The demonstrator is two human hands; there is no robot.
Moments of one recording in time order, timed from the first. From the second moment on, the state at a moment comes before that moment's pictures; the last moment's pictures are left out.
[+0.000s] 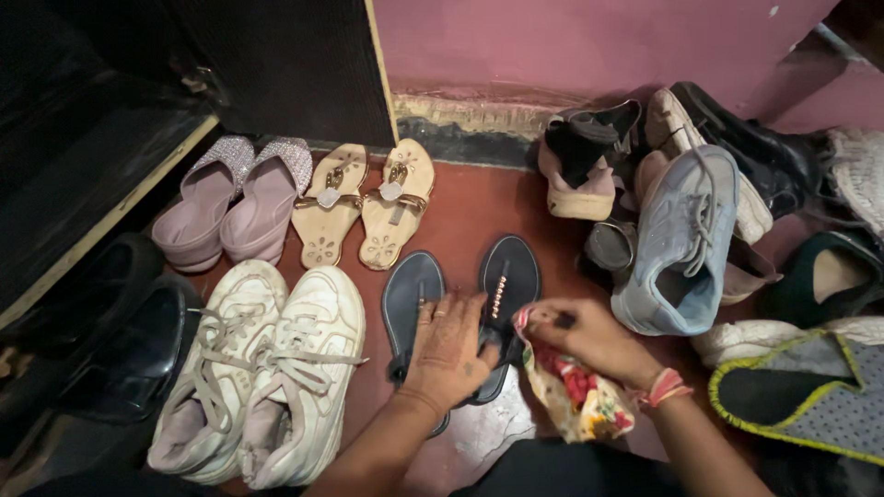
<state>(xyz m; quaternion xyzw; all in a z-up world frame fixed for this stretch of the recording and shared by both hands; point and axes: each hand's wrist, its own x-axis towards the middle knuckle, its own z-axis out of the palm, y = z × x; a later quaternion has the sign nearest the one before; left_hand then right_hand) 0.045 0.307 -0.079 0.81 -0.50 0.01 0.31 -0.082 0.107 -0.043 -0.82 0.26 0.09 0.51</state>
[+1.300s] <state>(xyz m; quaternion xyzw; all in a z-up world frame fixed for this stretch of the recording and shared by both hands) 0.029 0.331 -0.074 0.80 -0.53 -0.01 0.26 -0.076 0.138 -0.025 -0.94 0.21 -0.19 0.21</state>
